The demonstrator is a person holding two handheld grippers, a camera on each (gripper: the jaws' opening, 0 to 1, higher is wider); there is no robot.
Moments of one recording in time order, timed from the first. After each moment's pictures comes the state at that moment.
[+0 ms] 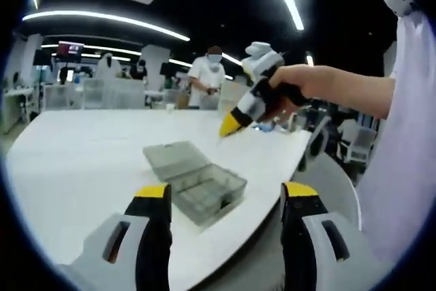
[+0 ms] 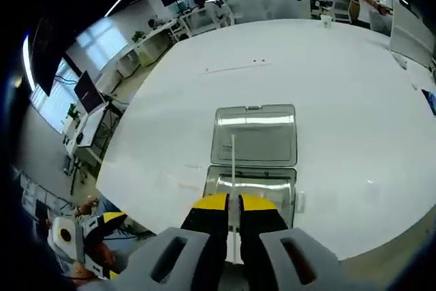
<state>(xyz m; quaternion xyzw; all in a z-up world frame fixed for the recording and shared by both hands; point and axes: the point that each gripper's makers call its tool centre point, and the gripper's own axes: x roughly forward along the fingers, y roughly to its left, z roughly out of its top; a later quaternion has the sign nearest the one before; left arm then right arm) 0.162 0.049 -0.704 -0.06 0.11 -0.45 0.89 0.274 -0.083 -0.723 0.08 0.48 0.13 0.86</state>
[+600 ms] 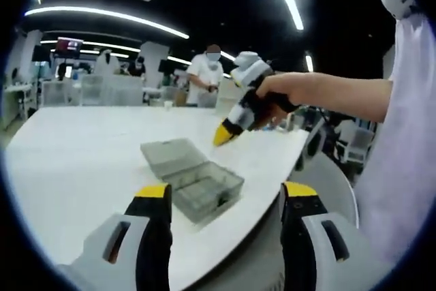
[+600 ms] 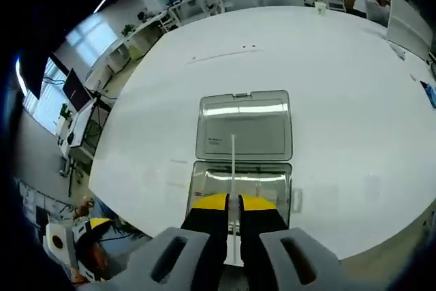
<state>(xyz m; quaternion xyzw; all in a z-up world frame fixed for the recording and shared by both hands) 0.160 0.046 -0.708 -0.06 0.12 -0.45 0.88 0.280 -0.092 -0.755 0.08 0.52 0.11 0.84</state>
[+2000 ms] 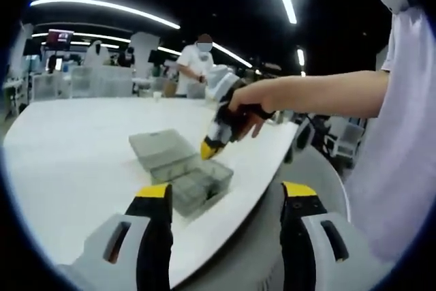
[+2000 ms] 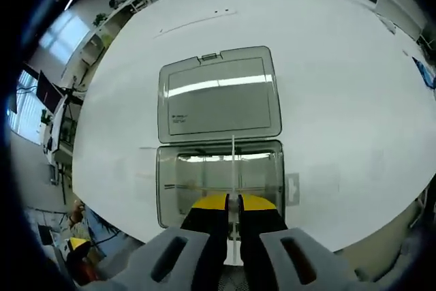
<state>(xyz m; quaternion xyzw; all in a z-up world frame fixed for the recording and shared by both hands) 0.150 0.038 -0.708 -0.06 0.14 -0.48 0.86 0.273 -0.102 -0.808 0.08 0.60 0.05 0.80</state>
